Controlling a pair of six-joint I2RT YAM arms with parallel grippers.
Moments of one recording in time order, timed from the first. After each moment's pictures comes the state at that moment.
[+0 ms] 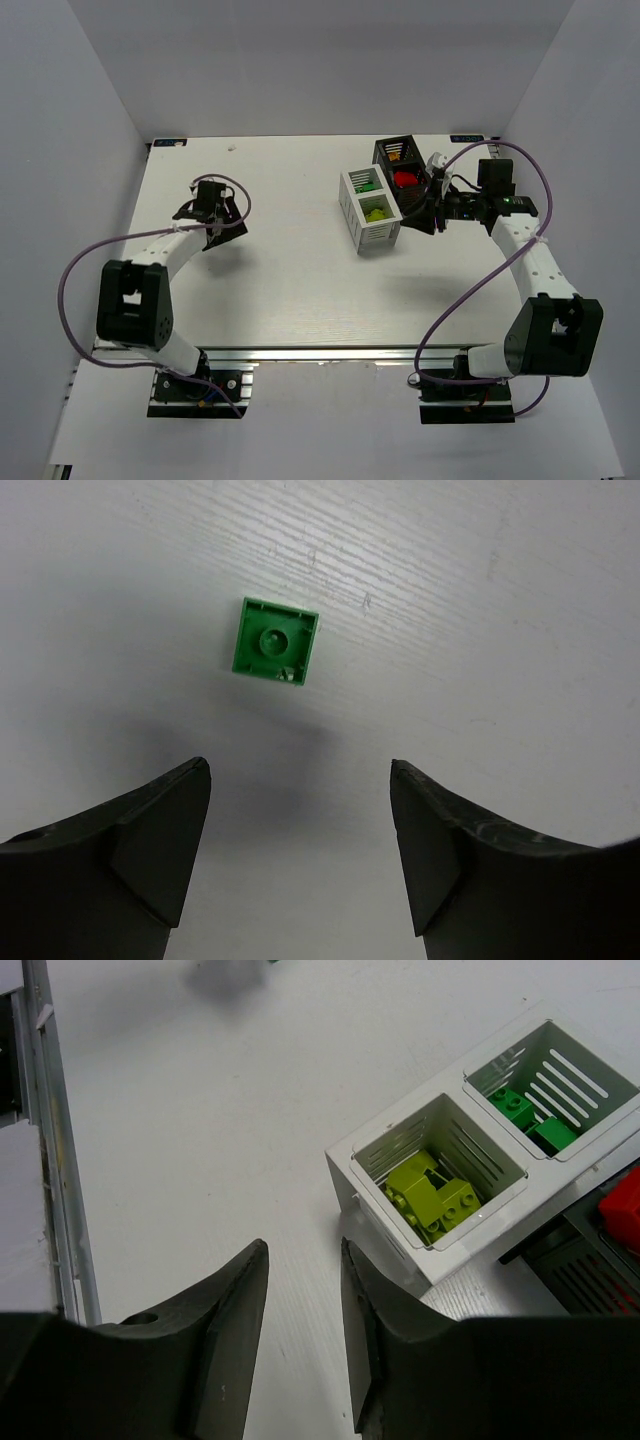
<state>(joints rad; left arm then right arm) -0.15 1.53 0.97 -0.38 -0.20 -0.50 0.01 1.37 1.14 -0.58 -1.14 -0.66</state>
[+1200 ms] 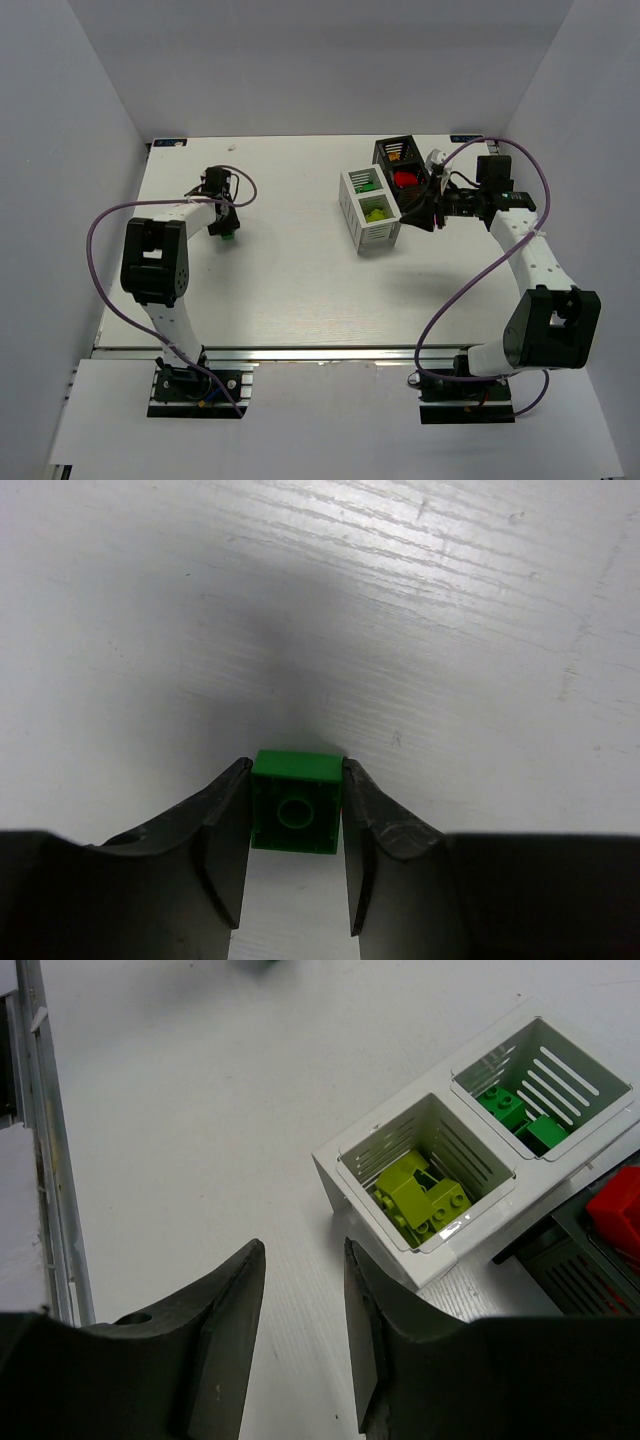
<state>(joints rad) -0.11 1.89 1.22 -0.38 -0.23 -0.34 0.01 1.41 1.17 -0.58 -1.14 -0.66</state>
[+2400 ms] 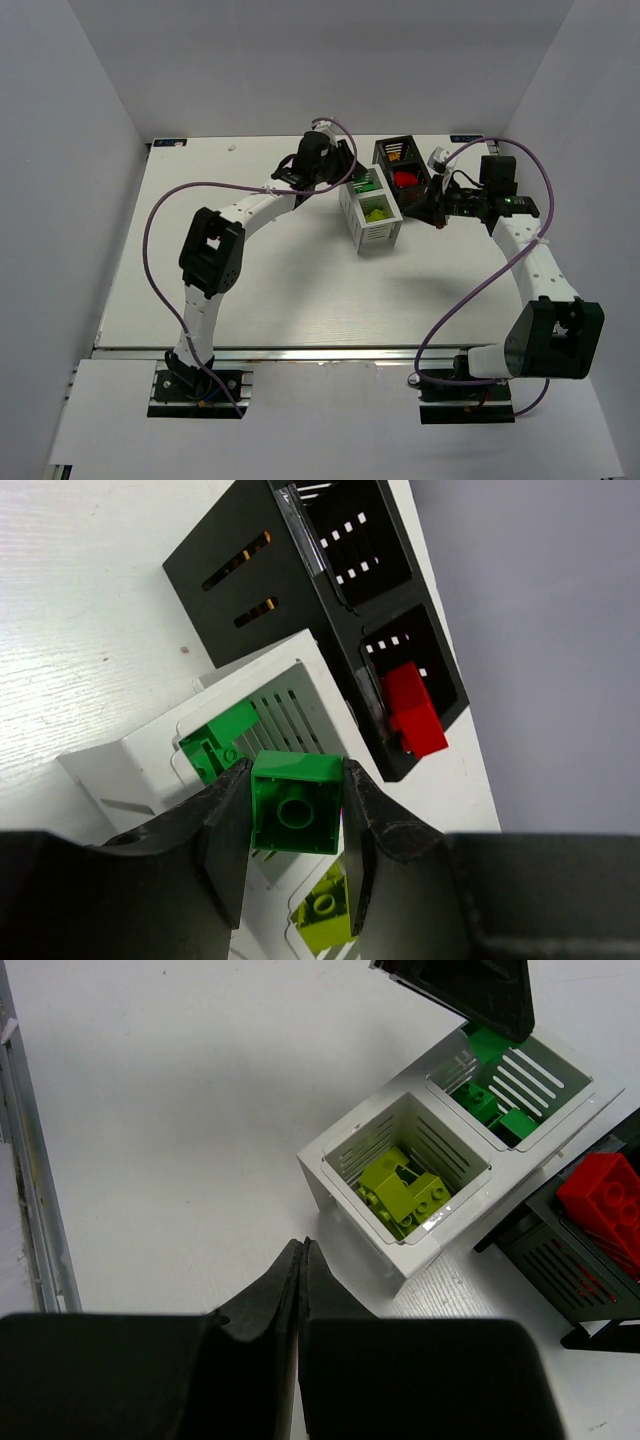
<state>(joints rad) -0.57 2.13 1.73 0.04 0.19 -0.70 0.01 1.36 1.15 -0.53 -1.08 -0.58</state>
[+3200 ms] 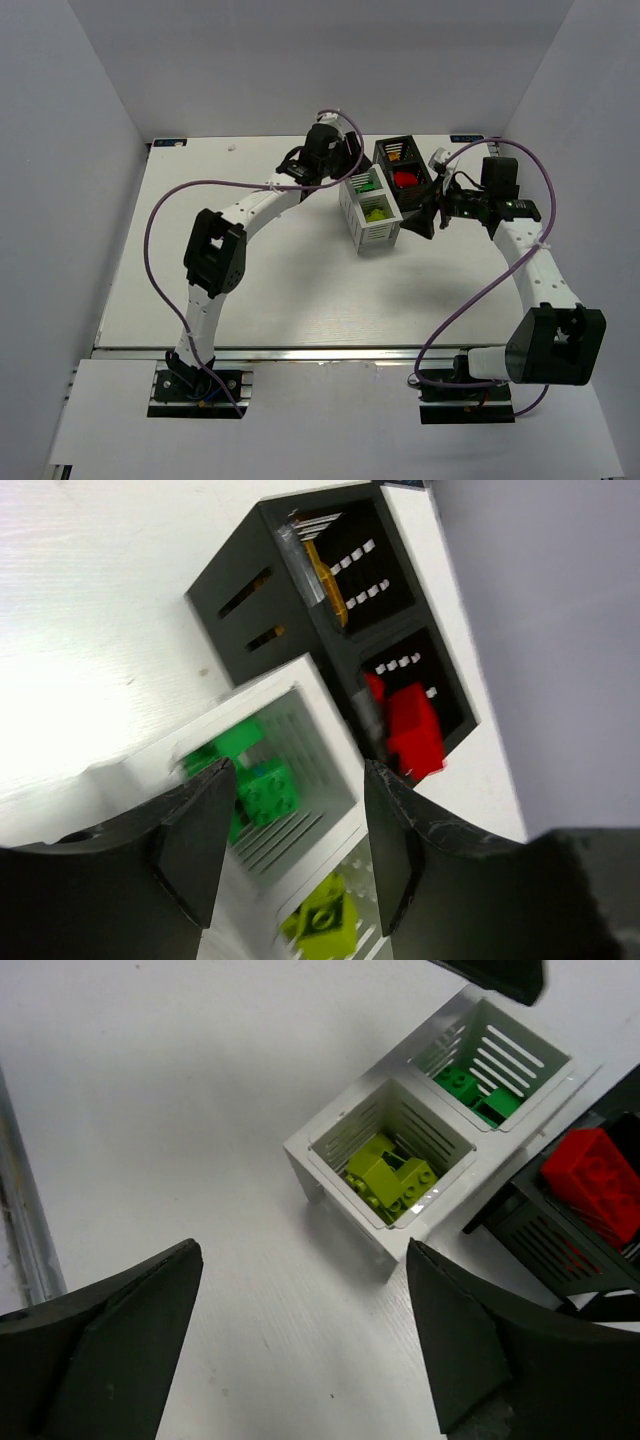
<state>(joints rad) -0.61 2.18 1.91 -0.11 0.09 -0.65 0.01 1.33 1.13 -0.52 -1.04 -0.56</state>
